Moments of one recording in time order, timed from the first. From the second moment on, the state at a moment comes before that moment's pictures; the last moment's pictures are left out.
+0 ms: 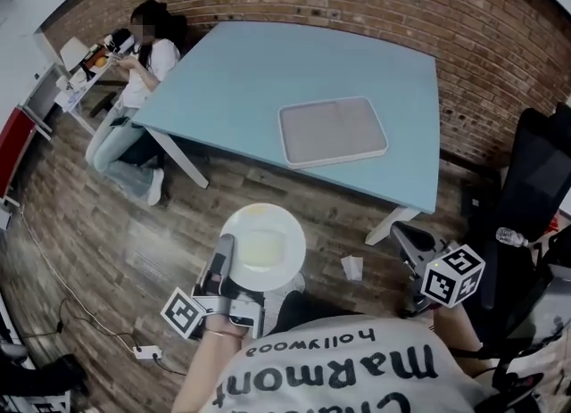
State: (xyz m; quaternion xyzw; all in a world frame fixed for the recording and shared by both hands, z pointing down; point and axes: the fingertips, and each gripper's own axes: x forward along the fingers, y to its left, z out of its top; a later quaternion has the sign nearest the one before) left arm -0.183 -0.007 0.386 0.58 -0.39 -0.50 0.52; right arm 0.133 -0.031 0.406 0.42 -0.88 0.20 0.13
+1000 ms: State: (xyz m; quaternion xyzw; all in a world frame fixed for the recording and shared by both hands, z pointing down) left arm -0.243 -0.197 0.383 0.60 -0.35 -0.46 0.56; right arm 0.064 -0.188 0.404 0.46 -0.85 0.23 0.12
